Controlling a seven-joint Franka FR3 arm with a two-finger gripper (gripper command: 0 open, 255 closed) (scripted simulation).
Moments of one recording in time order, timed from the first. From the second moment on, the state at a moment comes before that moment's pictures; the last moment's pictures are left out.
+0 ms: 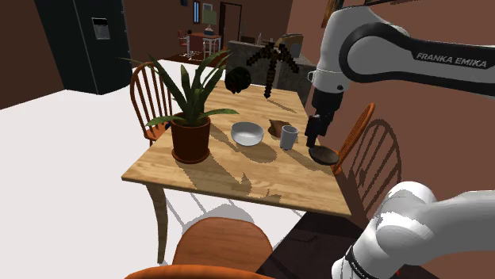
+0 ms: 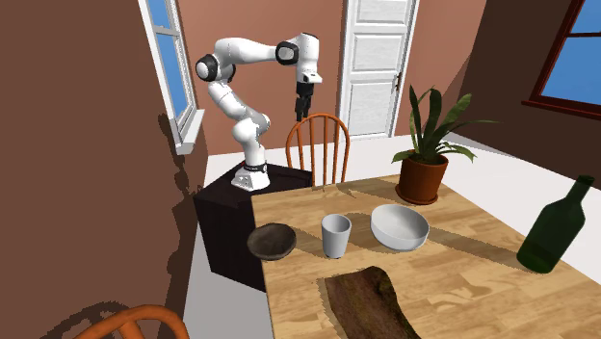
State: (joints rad) arm -0.02 -0.82 0.03 -2.42 -0.05 1.53 -0.06
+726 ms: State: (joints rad) arm -0.08 -0.59 -0.10 -2.40 -0.15 1.76 -0.18
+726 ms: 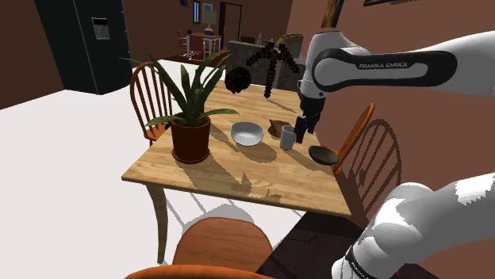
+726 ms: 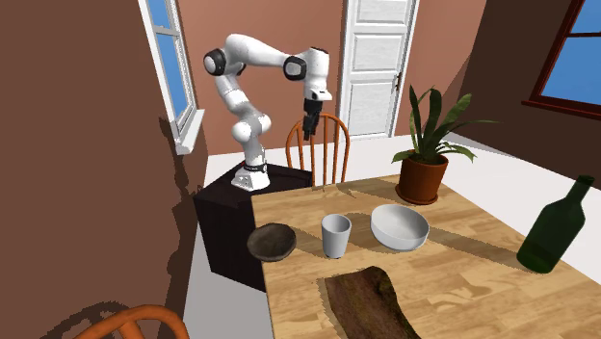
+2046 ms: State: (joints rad) arm -0.18 0.10 -0.30 -1.99 -0.10 2.07 -0.45
